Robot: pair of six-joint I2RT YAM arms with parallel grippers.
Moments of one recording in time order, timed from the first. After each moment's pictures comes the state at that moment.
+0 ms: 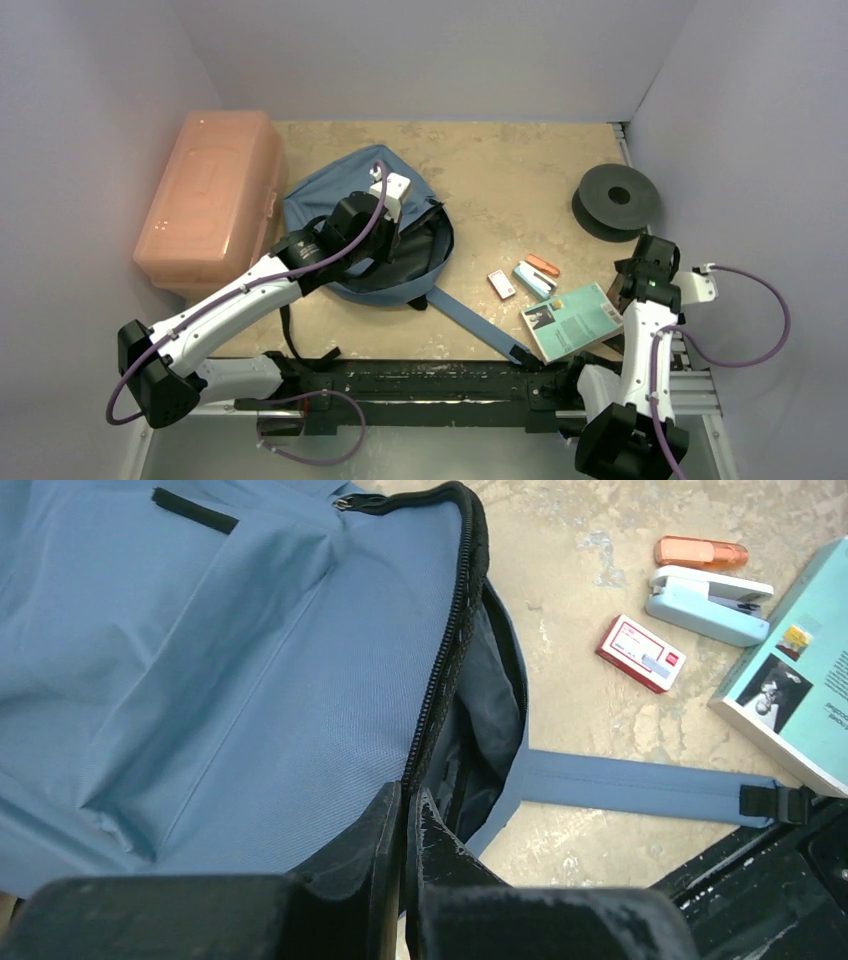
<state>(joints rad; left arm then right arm) -0.82 1.18 1.09 -0.53 -0.22 -0.25 -0.40 0.85 0.67 -0.76 0.49 1.02</state>
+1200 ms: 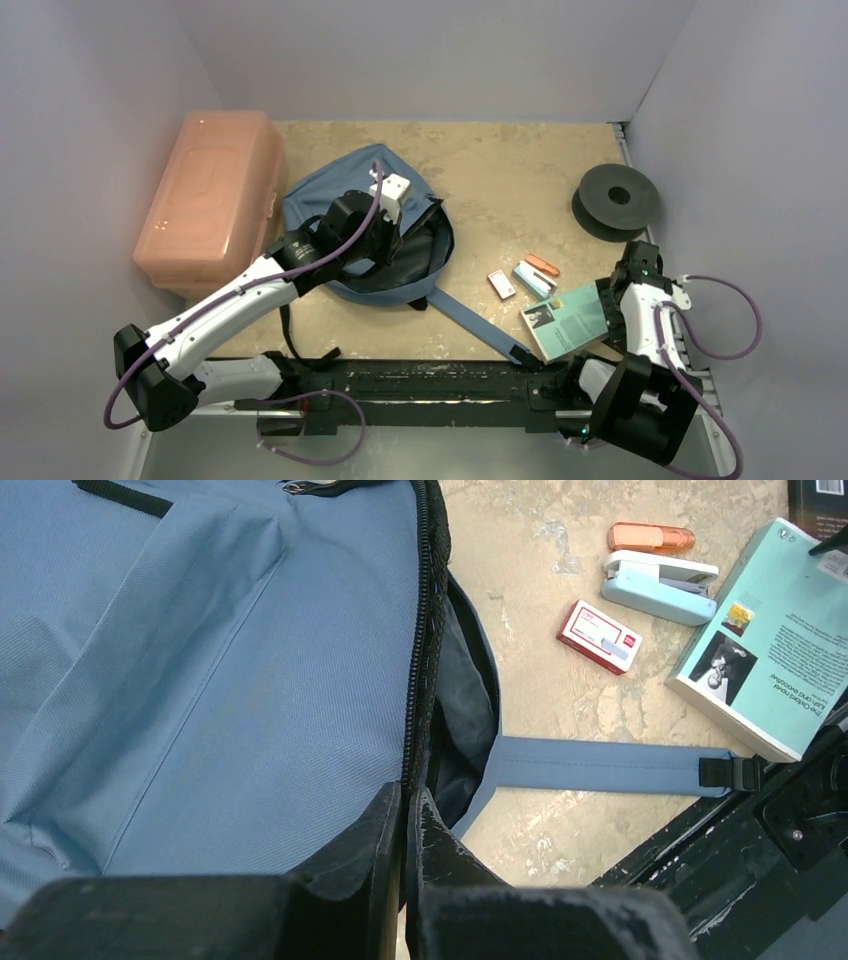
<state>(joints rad) -0.80 1.16 1.10 -0.53 -0.11 -0.25 -0.41 1.04 0.59 -0.84 0.38 1.05</state>
